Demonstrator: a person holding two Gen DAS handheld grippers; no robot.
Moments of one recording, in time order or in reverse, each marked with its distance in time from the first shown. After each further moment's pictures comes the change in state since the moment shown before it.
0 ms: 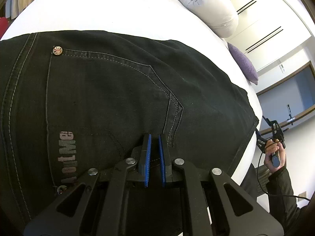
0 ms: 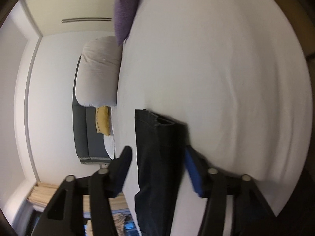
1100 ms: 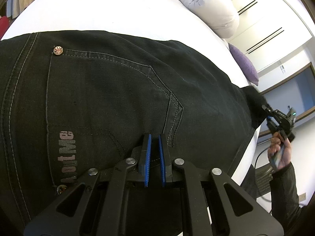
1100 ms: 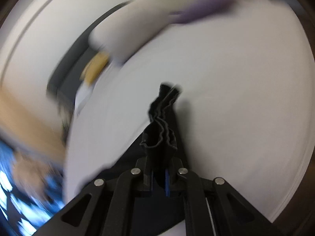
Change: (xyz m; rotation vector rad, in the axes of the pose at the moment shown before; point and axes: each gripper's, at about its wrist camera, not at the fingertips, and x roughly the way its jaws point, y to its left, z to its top) left arm 0.000 0.002 0.001 -0.008 0.000 0.003; right arm 0.050 0.130 -0.094 -0.784 0.076 -0.279
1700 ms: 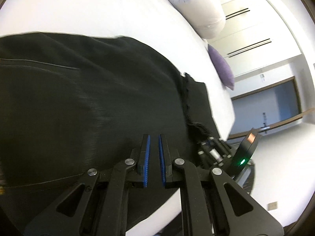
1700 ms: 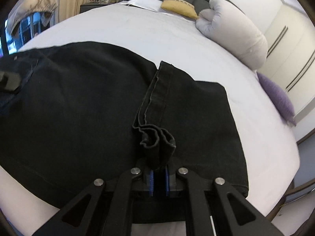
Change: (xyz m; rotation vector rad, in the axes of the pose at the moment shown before) left arm 0.022 -0.057 0.030 -0.087 0.077 -0.241; right arm 0.066 0.150 -0.174 -0.978 0.163 -0.323
